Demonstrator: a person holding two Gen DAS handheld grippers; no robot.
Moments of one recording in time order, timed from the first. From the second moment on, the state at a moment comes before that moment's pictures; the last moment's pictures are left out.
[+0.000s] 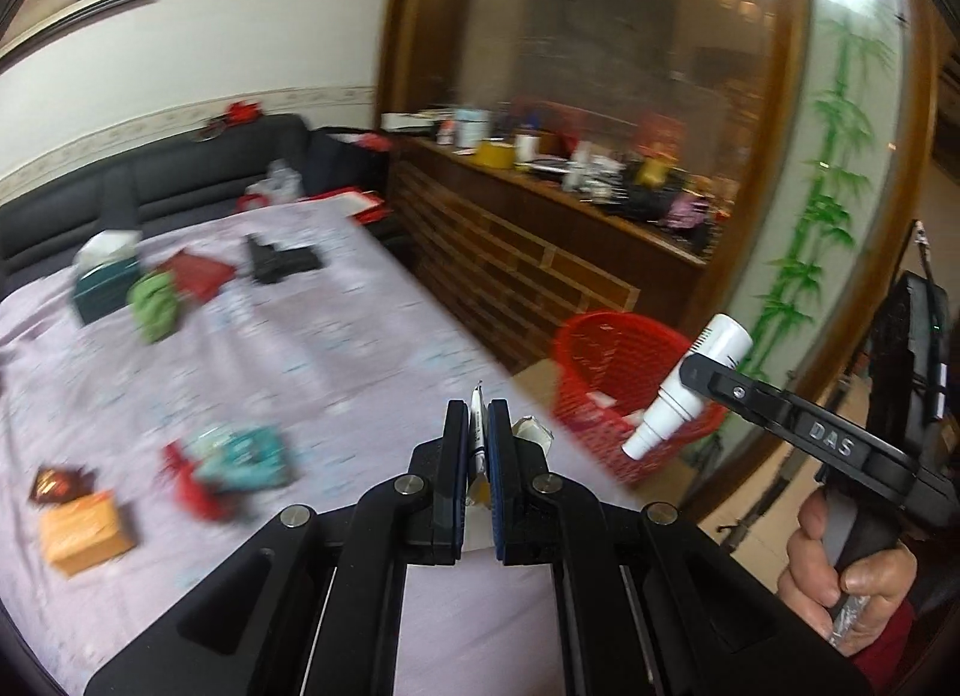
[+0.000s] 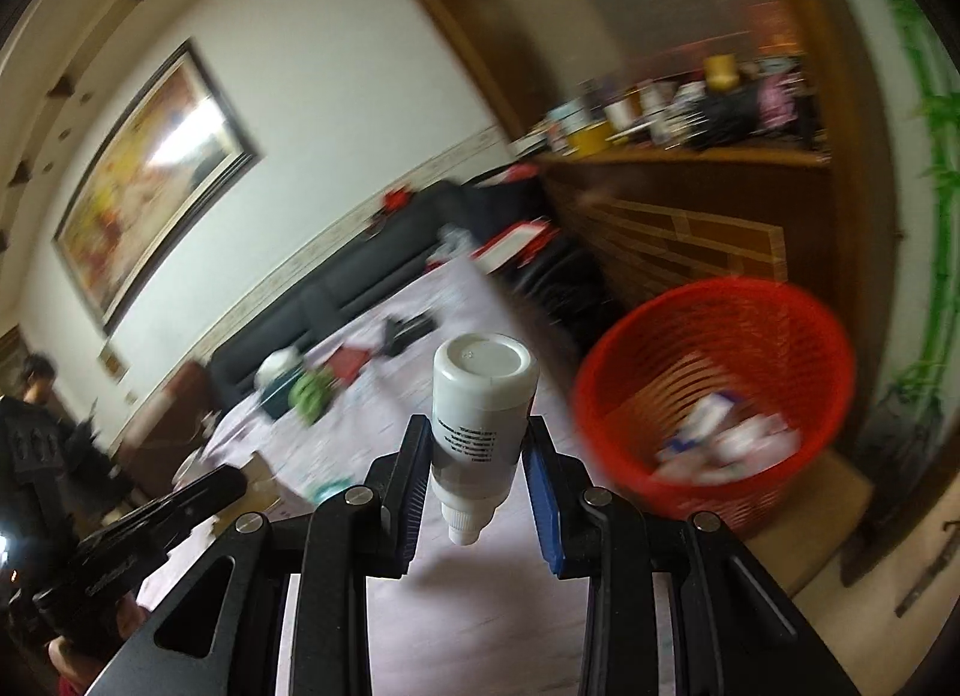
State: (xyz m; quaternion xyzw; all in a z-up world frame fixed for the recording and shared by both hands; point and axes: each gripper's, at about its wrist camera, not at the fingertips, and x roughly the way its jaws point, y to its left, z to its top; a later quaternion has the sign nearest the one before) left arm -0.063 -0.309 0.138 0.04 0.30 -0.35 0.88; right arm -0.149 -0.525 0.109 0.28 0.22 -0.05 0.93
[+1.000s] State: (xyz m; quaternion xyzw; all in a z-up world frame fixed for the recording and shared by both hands) left arm -0.028 -0.426 0.132 0.00 0.32 -0.41 0.85; right arm -0.155 -0.646 0.076 0.32 0.23 -0.16 0.91
